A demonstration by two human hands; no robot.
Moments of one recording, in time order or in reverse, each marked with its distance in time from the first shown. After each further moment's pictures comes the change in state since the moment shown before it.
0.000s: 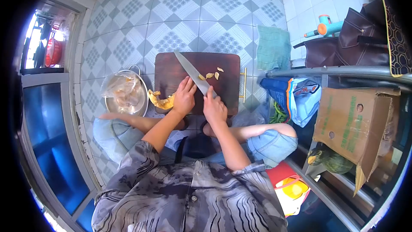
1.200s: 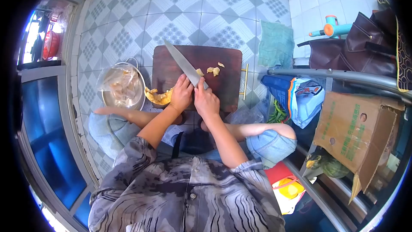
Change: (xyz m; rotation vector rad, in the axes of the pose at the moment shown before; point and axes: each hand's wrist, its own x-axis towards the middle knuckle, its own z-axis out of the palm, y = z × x) left_hand -0.003 -0.003 0.001 -0.030 0.025 0.017; right_hand 0.015 -0.021 -0.005 0.114 -0.027 -0.084
